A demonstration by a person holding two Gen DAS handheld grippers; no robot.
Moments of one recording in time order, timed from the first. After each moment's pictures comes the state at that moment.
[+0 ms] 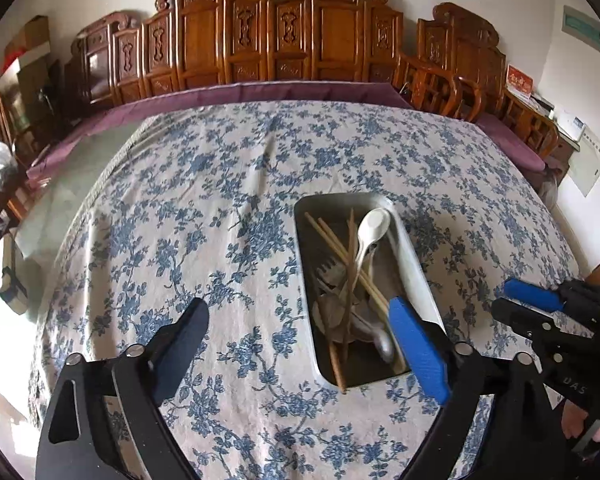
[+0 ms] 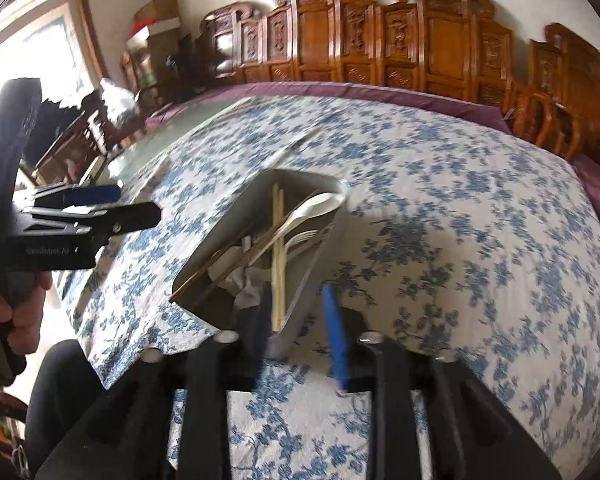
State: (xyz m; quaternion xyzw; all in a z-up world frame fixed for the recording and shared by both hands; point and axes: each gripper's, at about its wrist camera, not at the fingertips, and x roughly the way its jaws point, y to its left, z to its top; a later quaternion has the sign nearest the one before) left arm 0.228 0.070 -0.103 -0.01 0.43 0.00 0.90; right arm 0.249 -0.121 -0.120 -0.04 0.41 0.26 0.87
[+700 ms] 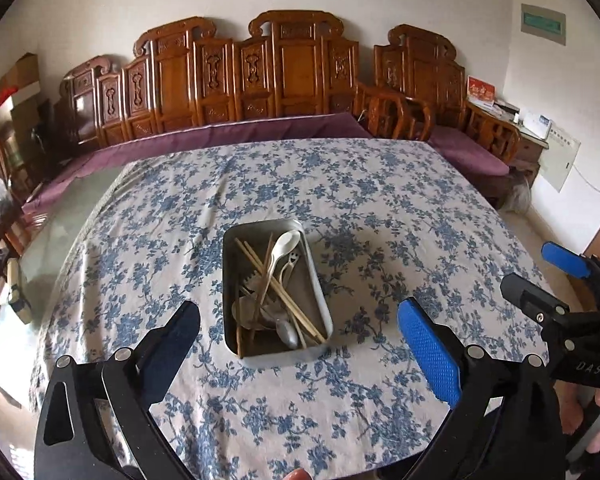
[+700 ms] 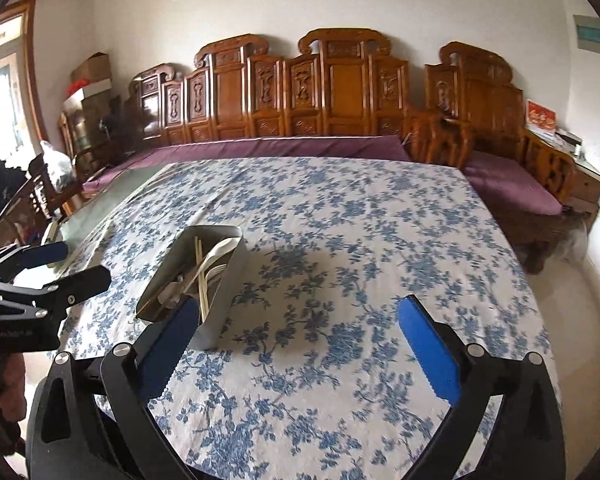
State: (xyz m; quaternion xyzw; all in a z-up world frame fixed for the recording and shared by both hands) left arm 0.155 -0.020 -0.046 0.02 0.37 -0.04 0.93; right arm 0.177 -0.218 -0.050 0.00 0.34 0.12 0.93
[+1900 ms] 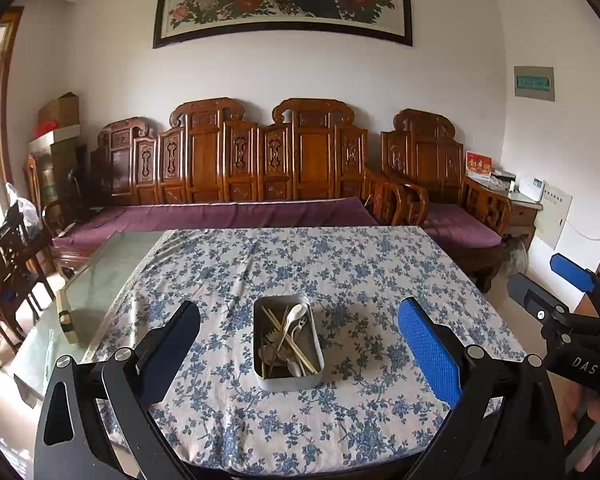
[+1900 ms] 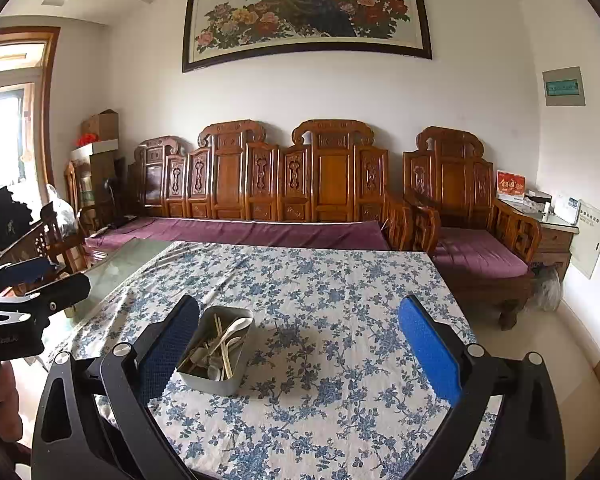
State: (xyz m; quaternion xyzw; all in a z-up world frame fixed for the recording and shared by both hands) left arm 0.041 -0.016 0.073 0.00 0.24 -0.01 0.97; right arm 0.069 -0.220 0.076 -0.01 0.20 0.10 0.98
